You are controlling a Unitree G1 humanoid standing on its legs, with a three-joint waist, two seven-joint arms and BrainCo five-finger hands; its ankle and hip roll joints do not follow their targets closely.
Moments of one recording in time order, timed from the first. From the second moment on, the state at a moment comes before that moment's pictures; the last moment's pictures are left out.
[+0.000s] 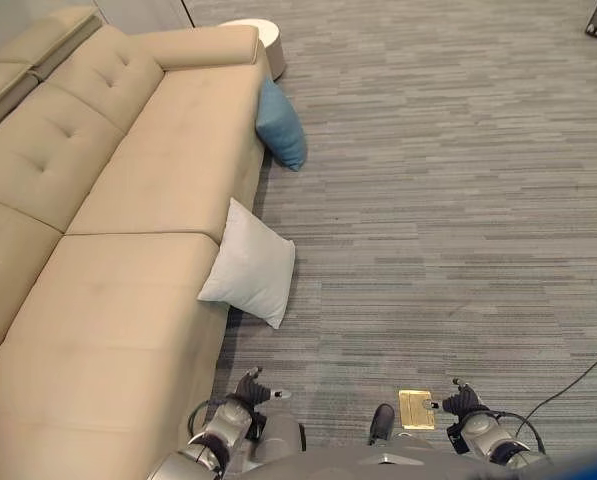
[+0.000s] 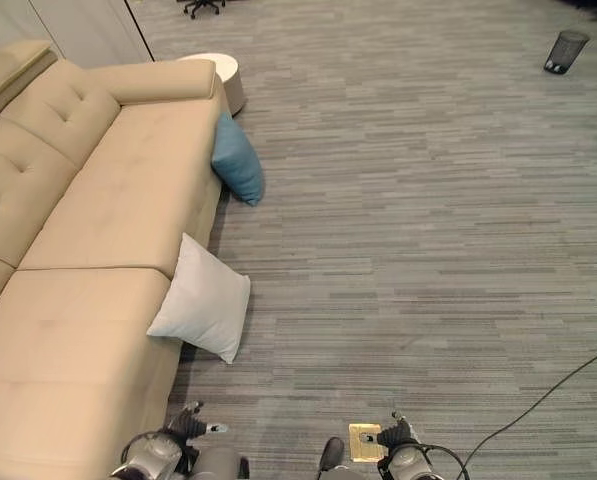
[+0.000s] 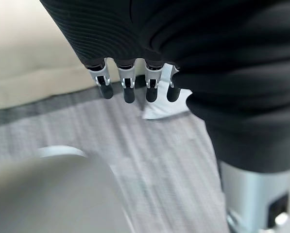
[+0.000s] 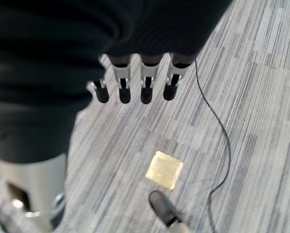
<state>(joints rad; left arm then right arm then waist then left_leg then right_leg) -0.14 0.16 -0.32 1.17 0.02 -0.05 0.15 -0.13 -0.22 0.28 1.26 -0.08 0.01 -0.27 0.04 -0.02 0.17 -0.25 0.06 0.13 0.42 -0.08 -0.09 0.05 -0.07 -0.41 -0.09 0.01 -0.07</state>
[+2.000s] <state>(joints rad) -0.10 0.28 -0.27 1.23 0.02 -0.04 0.09 -0.06 -0.26 0.24 1.20 -0.06 -0.02 -0.16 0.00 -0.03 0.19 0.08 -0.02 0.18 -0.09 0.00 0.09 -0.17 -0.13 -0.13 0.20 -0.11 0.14</state>
